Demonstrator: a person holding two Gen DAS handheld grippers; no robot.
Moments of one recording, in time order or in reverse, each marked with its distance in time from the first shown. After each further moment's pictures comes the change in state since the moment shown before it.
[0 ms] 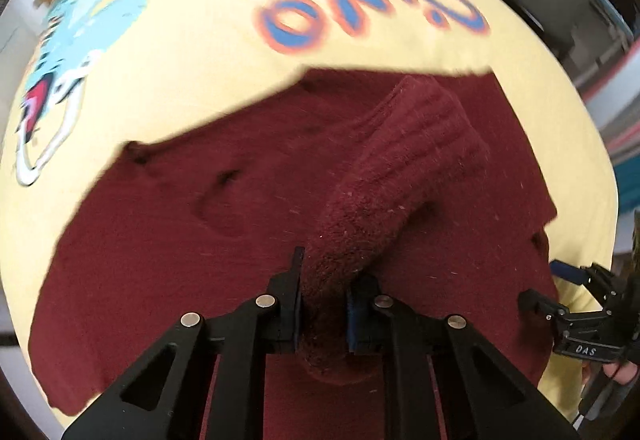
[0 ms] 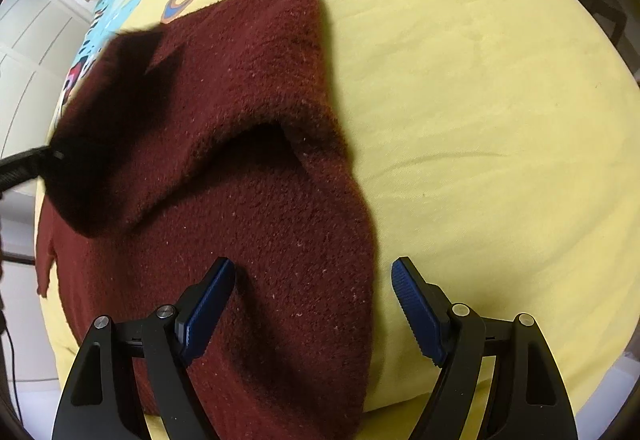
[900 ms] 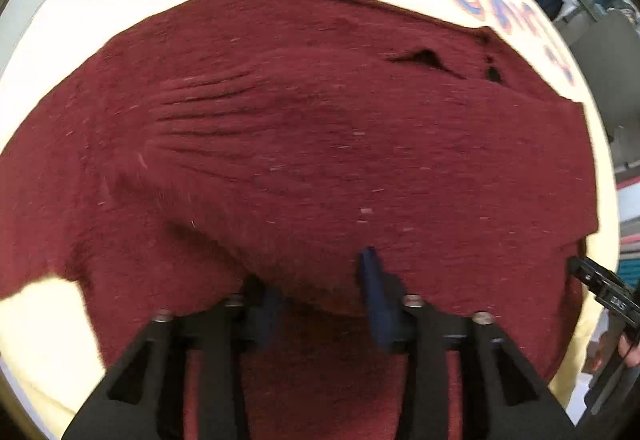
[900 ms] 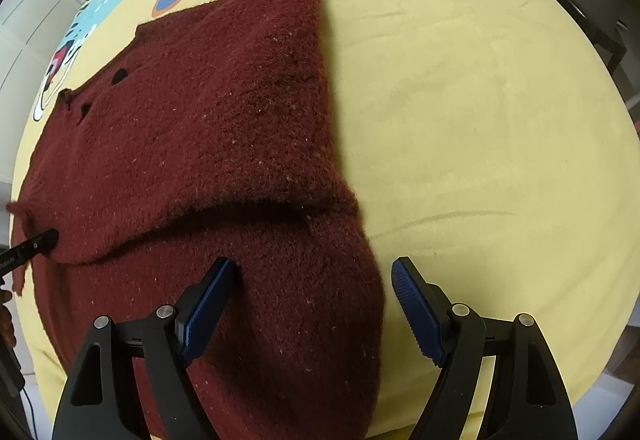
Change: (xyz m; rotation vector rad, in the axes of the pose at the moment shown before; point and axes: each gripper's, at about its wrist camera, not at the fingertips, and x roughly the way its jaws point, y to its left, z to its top) left arm 0.001 0.076 -0.107 -0.390 0.069 -0.008; right arm 0.012 0.023 0.020 -0.059 0.017 -0.098
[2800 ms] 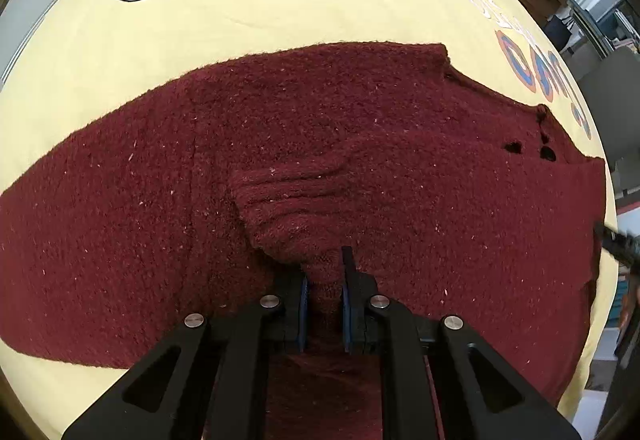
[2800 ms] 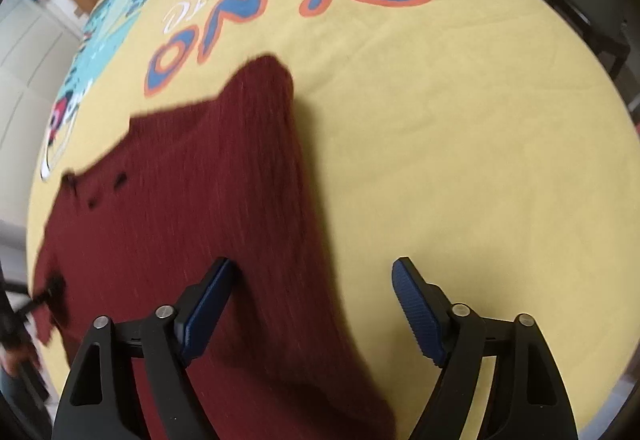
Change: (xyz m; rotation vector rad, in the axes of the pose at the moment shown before) left arm -0.017 0.060 0.050 -0.023 -0.089 -0.061; right arm 0.008 0.015 0.107 0.104 -0.067 0.079
